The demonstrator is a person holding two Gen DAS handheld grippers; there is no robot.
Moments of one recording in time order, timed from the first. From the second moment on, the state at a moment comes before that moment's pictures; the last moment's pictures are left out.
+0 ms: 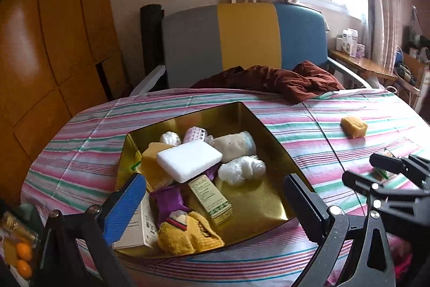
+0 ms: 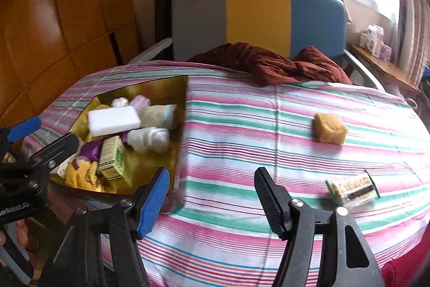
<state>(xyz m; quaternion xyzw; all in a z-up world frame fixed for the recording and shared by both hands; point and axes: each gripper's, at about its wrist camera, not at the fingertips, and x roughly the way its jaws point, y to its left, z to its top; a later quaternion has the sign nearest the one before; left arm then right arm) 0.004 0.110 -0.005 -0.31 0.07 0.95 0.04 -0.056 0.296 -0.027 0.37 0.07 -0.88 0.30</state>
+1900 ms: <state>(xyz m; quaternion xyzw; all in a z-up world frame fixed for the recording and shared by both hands) -0.102 0.319 -0.016 -0.43 0.05 0.86 0.25 -0.232 0.477 -0.108 0.59 -0.05 -0.81 0.04</state>
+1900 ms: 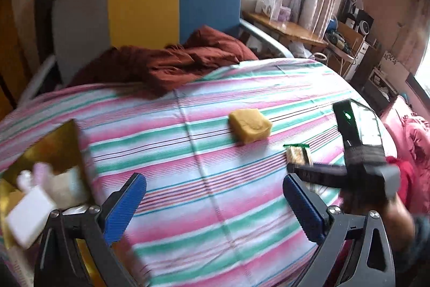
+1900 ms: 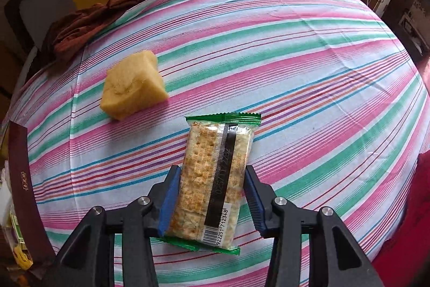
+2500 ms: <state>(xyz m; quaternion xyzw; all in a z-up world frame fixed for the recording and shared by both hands) -0.214 0.433 -0.082 -0.55 -0.02 0.79 0.25 -0.222 0.473 -0.105 0.60 -0.07 -0.80 0.06</state>
